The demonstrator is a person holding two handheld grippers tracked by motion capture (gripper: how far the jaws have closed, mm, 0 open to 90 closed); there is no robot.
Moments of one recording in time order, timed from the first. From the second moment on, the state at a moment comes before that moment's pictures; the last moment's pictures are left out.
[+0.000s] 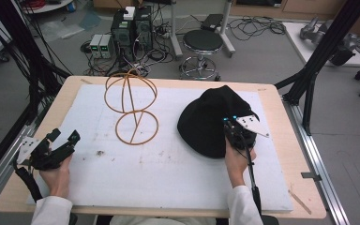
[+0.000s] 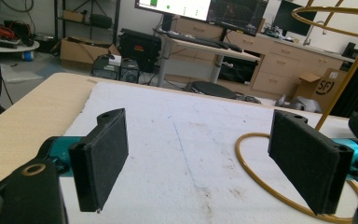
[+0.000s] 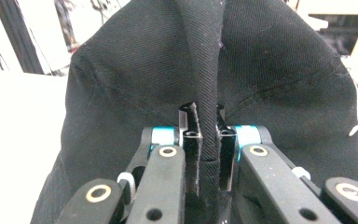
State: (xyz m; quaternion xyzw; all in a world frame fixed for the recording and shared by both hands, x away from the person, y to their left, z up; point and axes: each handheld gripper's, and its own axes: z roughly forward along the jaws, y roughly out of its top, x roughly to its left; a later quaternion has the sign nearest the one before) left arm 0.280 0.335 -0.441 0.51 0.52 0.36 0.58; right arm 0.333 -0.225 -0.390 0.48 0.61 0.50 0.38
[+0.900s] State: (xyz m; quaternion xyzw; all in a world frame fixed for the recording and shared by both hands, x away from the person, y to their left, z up) left arm 0.274 0.332 -0.441 0.51 0.51 0.36 0.59; right arm 0.328 -0.226 -0.332 0.42 0.57 0.57 0.41
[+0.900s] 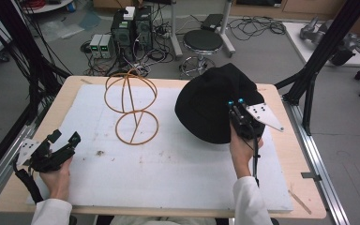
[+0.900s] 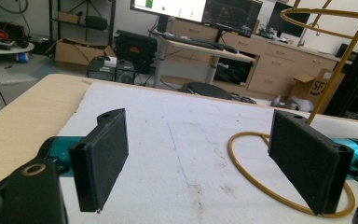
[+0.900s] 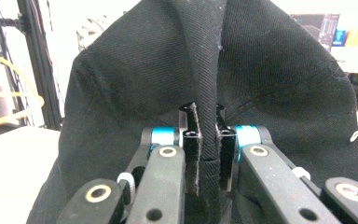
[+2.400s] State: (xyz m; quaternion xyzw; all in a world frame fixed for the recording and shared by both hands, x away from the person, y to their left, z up) left arm 0.269 0.330 -0.440 0.52 0.50 0.37 0.58; right arm 0.347 -0.136 -0.227 0.34 0.52 0.67 0.40
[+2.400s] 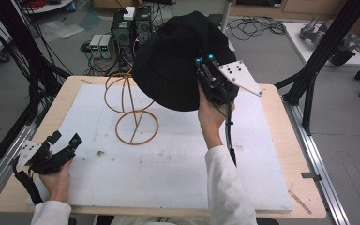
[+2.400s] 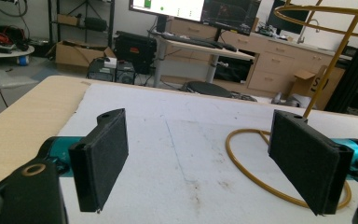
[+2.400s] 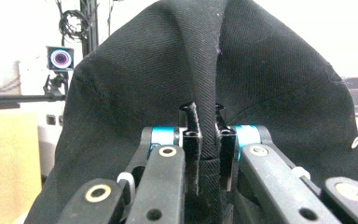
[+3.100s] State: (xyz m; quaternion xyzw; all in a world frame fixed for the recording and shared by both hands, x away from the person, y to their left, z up) left arm 0.268 0.332 -0.440 0.52 0.50 0.37 0.59; right arm 0.361 -0.074 -0.222 0.32 0.53 0.70 0.36
